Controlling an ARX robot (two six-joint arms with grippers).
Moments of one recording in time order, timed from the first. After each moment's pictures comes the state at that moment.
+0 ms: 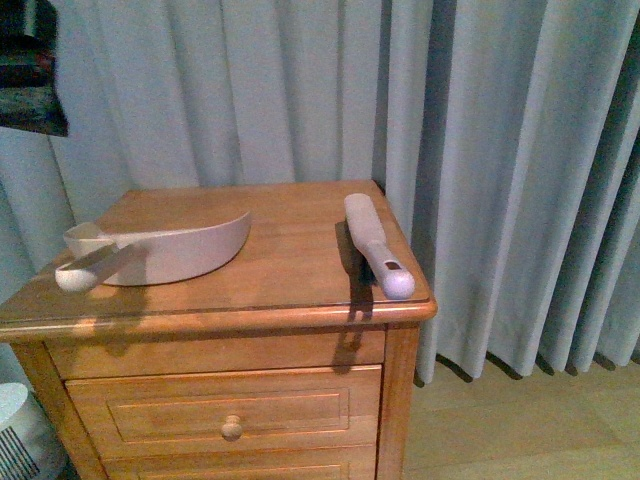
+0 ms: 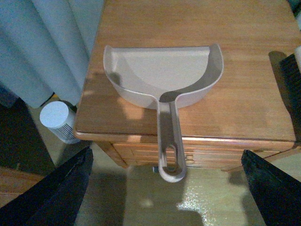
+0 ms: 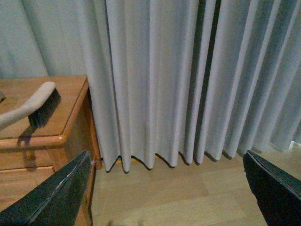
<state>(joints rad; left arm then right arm) -0.18 1.40 1.14 -0.32 -0.16 -0.12 0.00 0.00 0.02 0.00 0.00 0.00</state>
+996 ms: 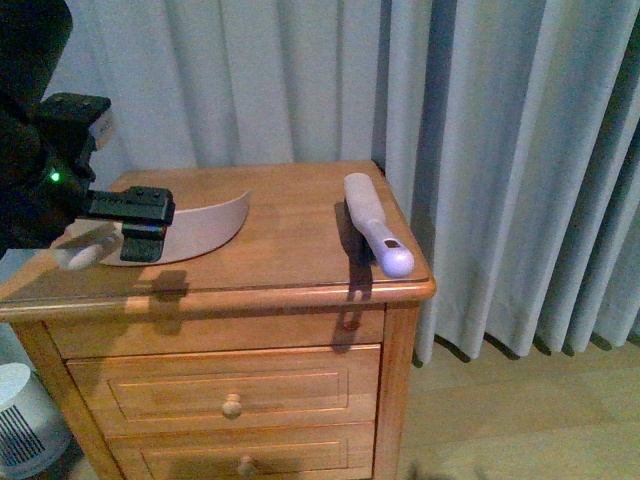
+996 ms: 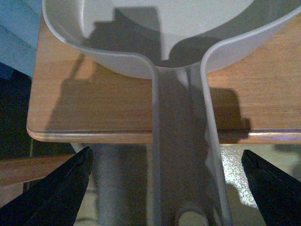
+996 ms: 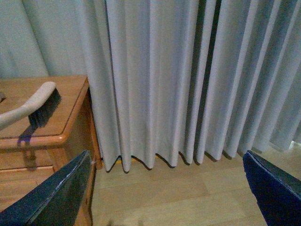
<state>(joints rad) -0.18 1.89 1.28 -0.23 -0.22 -0.02 0.00 0.00 0.02 0.00 0.00 0.00</state>
